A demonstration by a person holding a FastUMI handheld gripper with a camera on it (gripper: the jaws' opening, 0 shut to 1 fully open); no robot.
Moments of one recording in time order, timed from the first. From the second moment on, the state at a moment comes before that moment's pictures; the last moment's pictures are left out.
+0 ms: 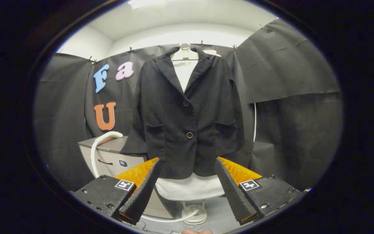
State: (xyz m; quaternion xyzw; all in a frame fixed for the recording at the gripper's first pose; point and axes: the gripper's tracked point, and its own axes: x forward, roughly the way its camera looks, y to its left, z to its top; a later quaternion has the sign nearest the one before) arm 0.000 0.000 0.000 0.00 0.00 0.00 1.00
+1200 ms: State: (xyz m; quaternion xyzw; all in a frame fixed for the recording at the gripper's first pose) arm 0.053 0.250 0.049 0.03 0.06 0.12 0.99
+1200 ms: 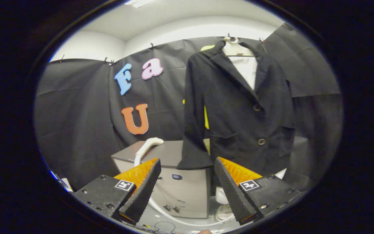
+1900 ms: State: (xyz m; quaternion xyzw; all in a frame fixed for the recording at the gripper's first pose) arm 0.249 0.482 0.011 -0.03 0.16 0.22 0.96
